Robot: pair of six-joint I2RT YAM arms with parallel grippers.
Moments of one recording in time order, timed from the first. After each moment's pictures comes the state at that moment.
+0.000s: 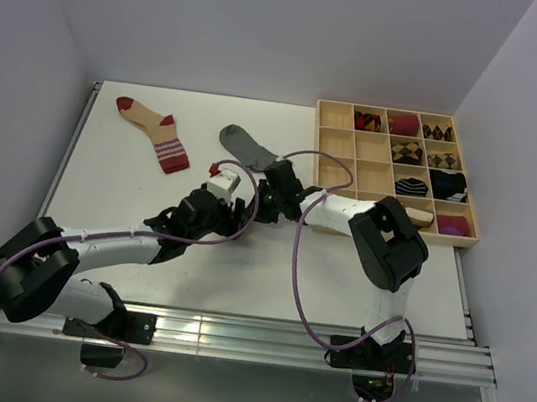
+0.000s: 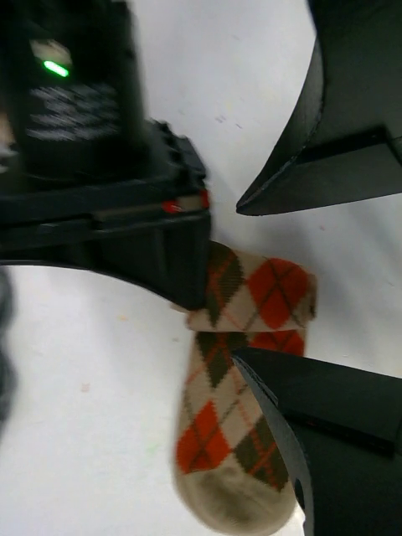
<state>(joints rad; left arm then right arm) -0.76 1.32 0.56 0.35 -0.16 -0.33 0.69 1.92 1.13 -0.09 -0.16 0.87</state>
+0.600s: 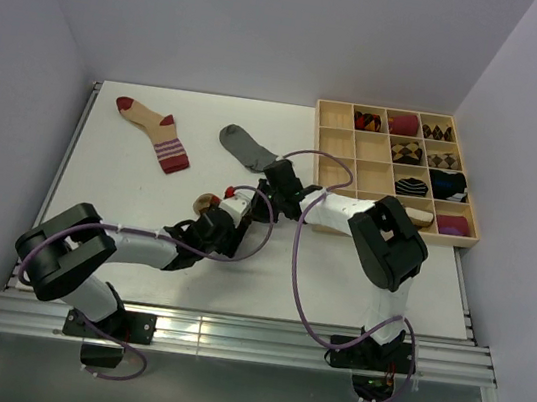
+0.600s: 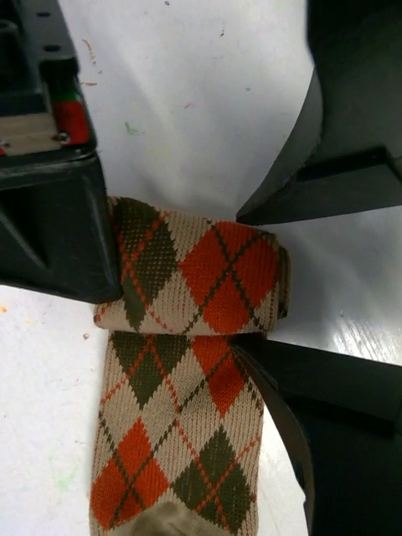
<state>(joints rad) -0.86 1.50 0.52 0.33 -0.30 -0.25 0.68 1.92 1.14 -0.10 -0.17 0.87</state>
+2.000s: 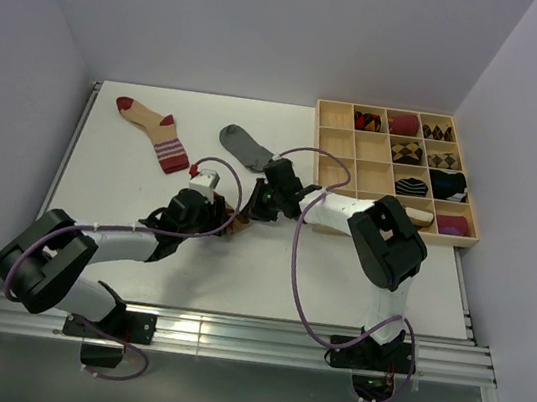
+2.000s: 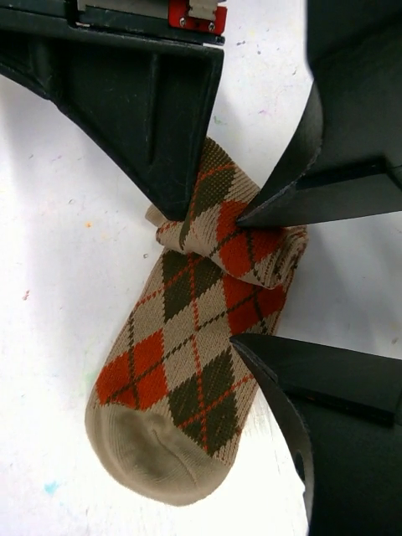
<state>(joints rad) -0.64 1.40 0.45 0.42 -0.16 -0.43 0.68 1.93 1.15 -0.08 -0.20 0.81</state>
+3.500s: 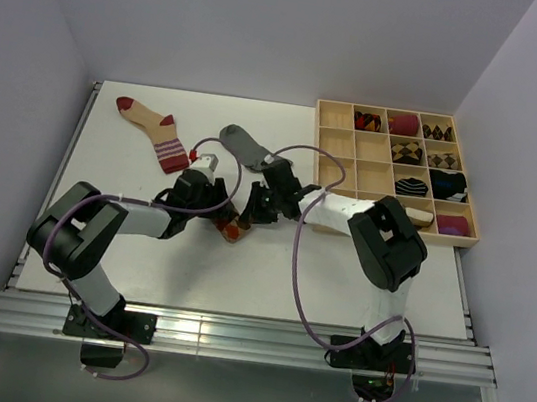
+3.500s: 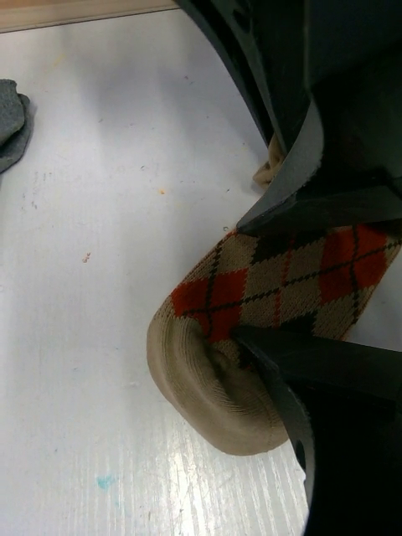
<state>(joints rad) -0.50 1.64 0.61 0.45 -0.01 -0.51 0.69 1.91 1.14 -0.12 -0.24 0.66</state>
